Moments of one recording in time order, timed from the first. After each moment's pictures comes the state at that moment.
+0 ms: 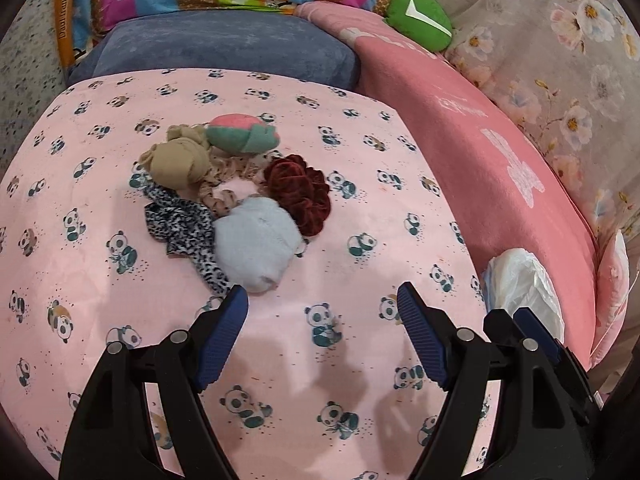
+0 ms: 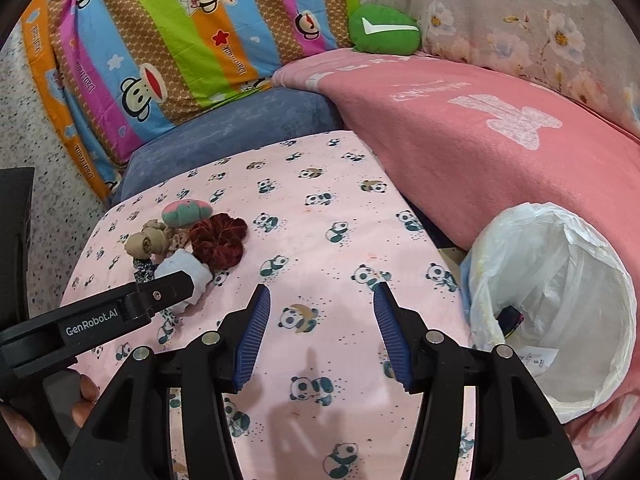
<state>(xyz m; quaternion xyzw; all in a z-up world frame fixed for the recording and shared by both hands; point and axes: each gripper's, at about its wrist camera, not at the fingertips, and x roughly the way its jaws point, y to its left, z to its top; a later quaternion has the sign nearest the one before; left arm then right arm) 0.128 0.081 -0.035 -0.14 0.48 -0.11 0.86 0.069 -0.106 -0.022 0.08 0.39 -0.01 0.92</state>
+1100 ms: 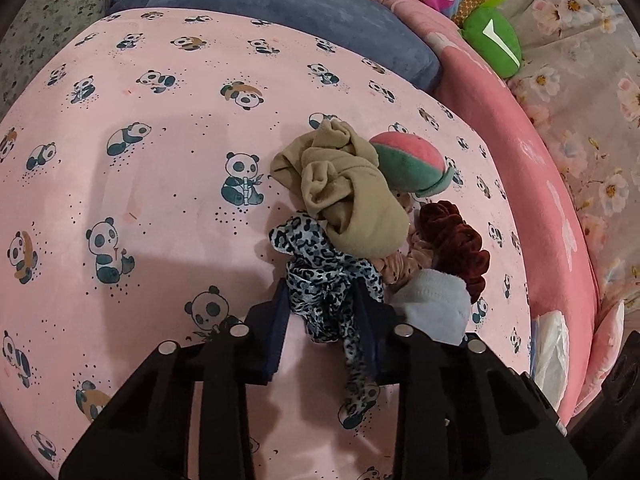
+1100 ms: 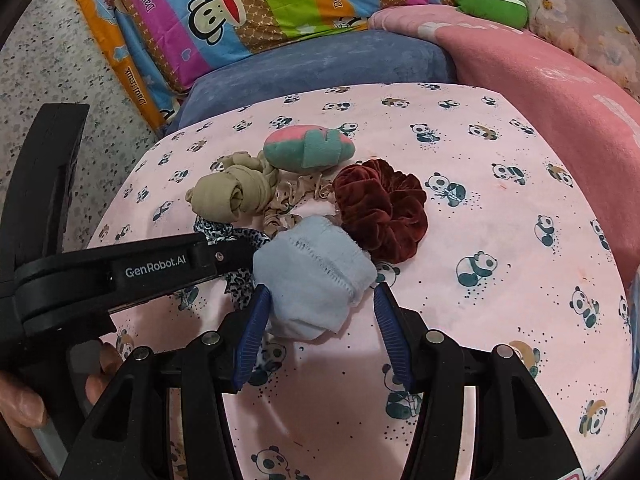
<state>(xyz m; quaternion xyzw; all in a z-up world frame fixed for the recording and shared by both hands) 0.199 0.180 -0.096 -0.22 0.52 -0.07 0.82 0.155 0.026 -0.082 0.05 0.46 0.11 0.88</state>
